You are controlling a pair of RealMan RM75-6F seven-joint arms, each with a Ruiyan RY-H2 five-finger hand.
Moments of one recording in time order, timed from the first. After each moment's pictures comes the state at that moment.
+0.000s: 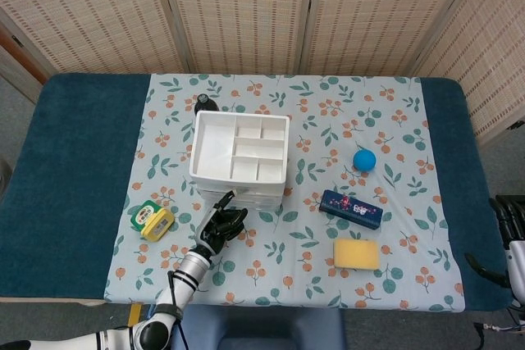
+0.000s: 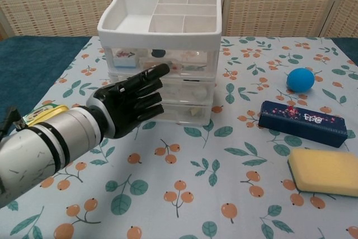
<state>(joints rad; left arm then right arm) -0.48 -1.89 -0.42 -1.63 1.05 0.84 -1.00 -0.05 -1.09 0.05 -1.57 -1.52 1.60 0.16</state>
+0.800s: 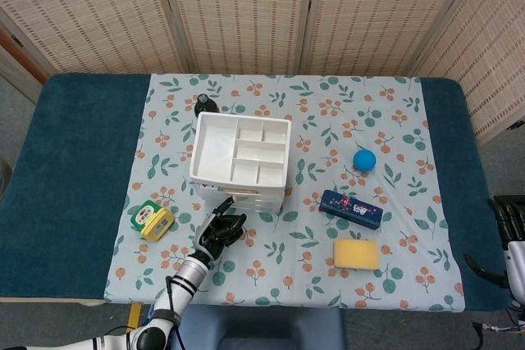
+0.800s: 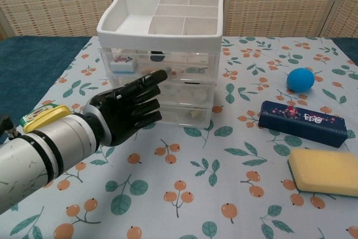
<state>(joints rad) -0.44 -1.88 -0.39 -1.66 1.07 0.83 -1.00 -0.05 -1.10 0.05 -1.57 -1.52 1.59 0.15</state>
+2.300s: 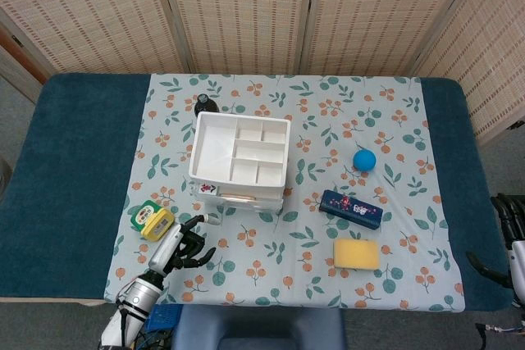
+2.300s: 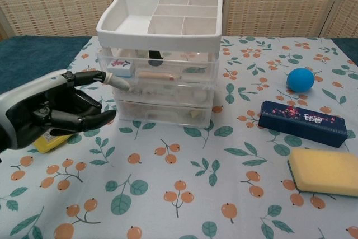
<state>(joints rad) -0.35 -1.56 -0.14 -1.81 1.42 1.11 -0.33 -0.05 -1.08 0.06 -1.57 -1.55 1.63 0.16</state>
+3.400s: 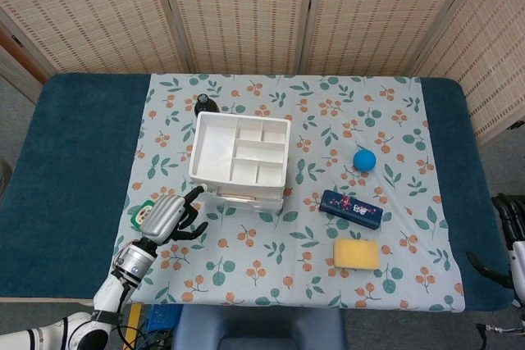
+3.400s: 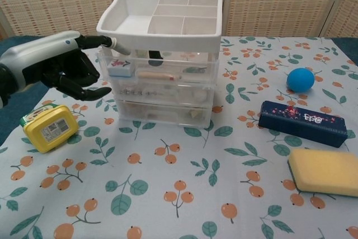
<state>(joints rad) -0.54 -1.46 -0.20 -1.75 1.33 1.05 0.01 -0.05 -1.09 0.06 -1.55 -1.55 1.63 0.18</state>
